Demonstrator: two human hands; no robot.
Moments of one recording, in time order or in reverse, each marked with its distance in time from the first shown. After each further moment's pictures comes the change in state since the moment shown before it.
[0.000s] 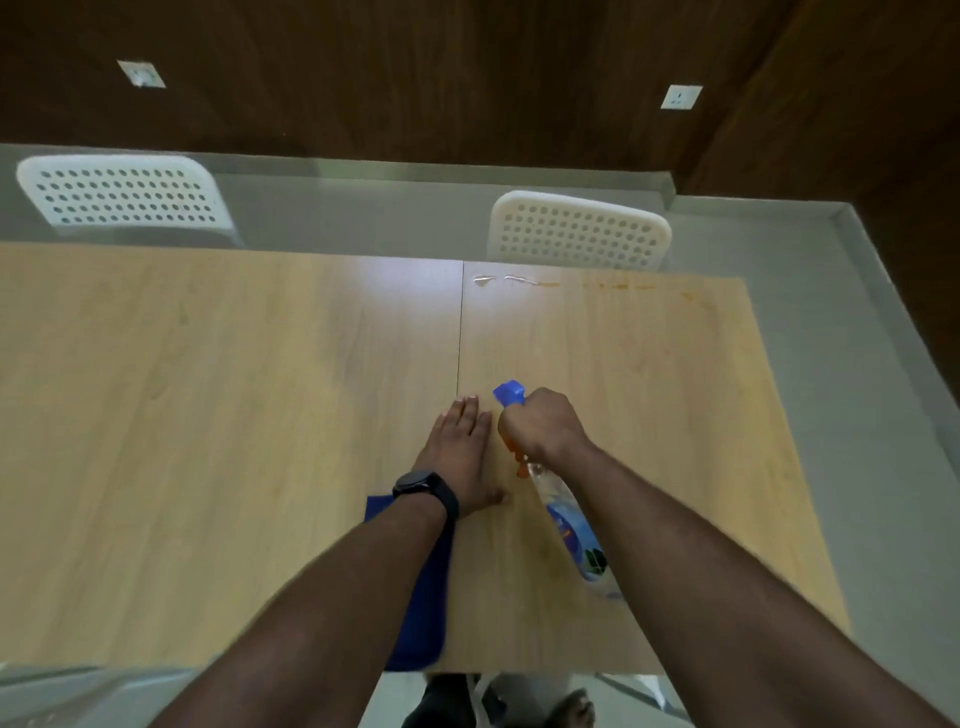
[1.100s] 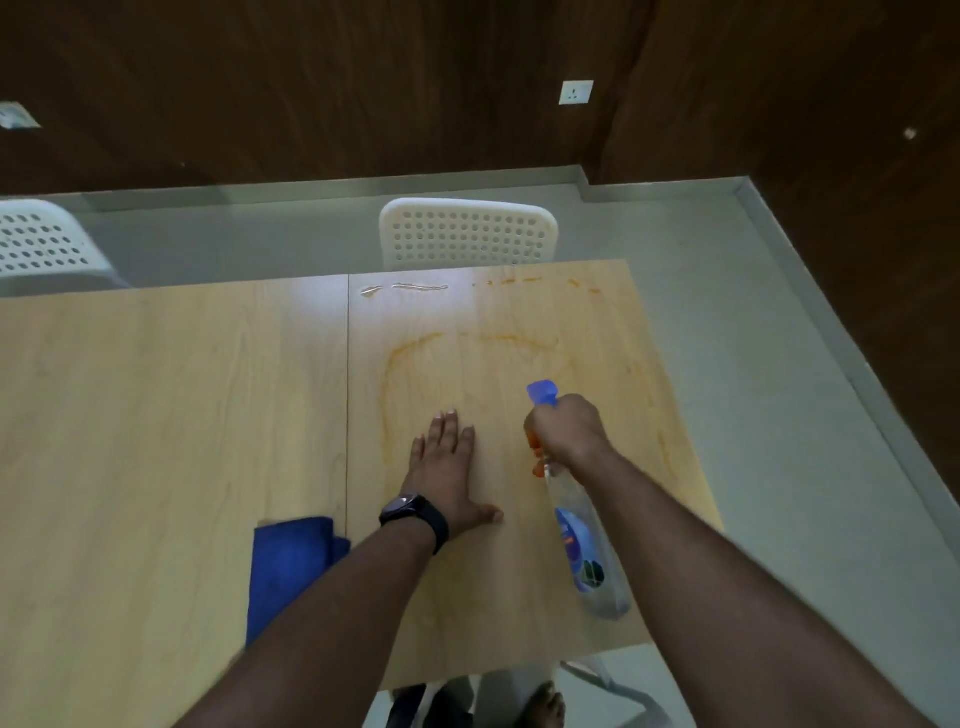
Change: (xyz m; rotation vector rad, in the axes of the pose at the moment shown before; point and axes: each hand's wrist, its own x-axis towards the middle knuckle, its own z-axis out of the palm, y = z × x) left_hand 0.021 0.123 0.030 0.066 -0.089 -0.008; right_hand -0.001 0.105 -0.129 0.249 0.127 0.213
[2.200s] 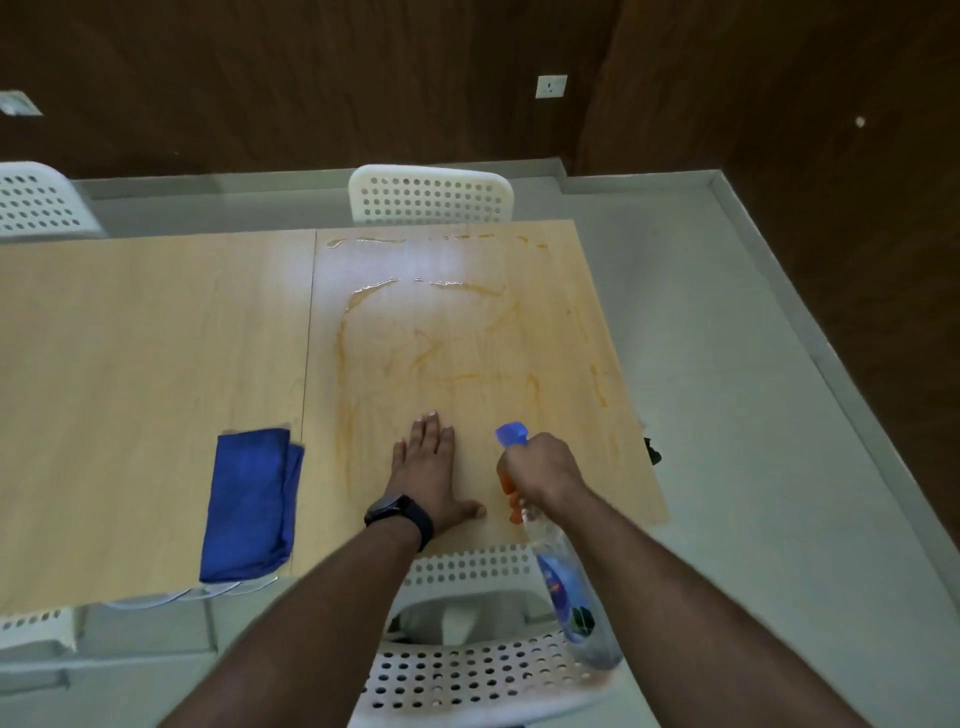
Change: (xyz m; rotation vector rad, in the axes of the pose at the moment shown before) left_hand -0.097 0.072 0.070 -0.004 0.010 -0.042; right_hand -0.085 0.148 -0.024 -0.021 -0.111 0.040
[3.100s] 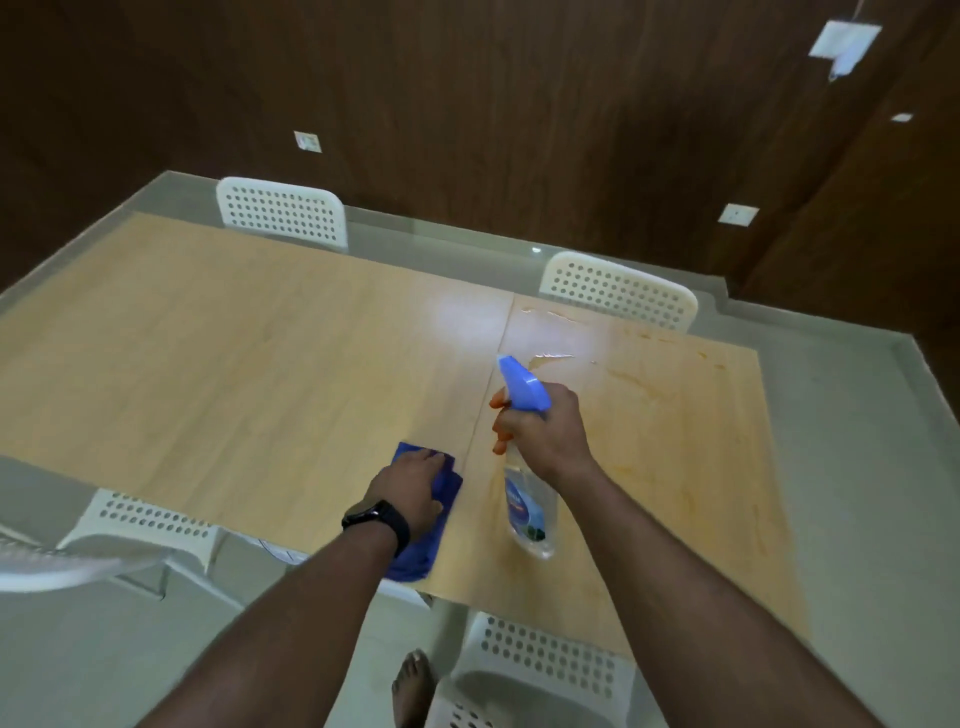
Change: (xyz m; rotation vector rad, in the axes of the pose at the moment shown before) left_hand -0.070 -0.198 -0.071 -0.156 0.142 -0.287; right_hand -0.061 -0.168 0.127 0.173 -0.190 -0.857
